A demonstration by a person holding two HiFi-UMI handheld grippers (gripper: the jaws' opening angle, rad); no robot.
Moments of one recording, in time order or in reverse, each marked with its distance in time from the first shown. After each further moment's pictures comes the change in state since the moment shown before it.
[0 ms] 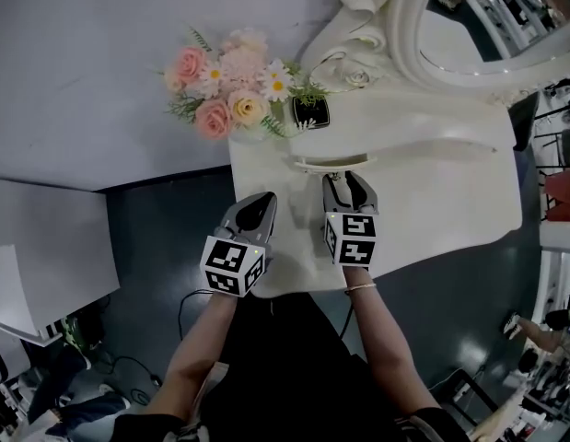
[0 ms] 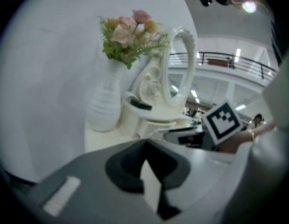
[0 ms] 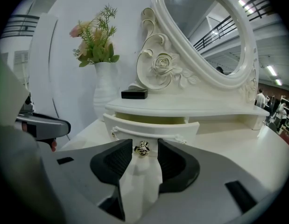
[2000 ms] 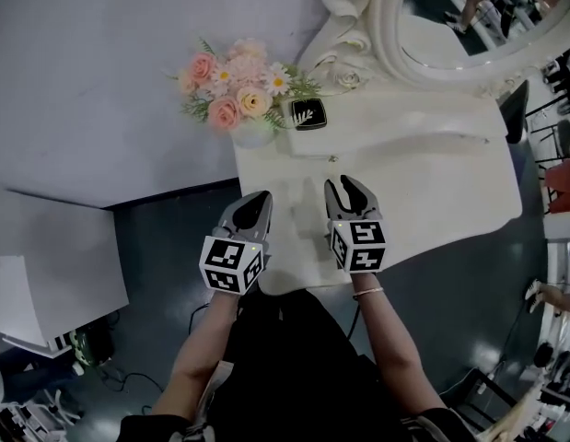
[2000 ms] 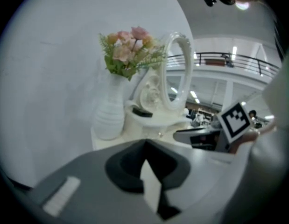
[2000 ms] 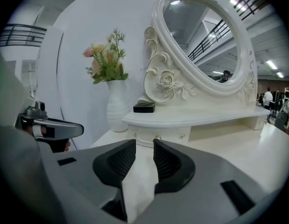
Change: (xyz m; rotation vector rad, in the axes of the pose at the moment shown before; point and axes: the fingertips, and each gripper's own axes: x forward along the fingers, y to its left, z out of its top) left arm -0.023 0.008 0.017 0.049 -0.046 0.017; right arm -0.037 0.020 0.017 0.032 -0.112 0.062
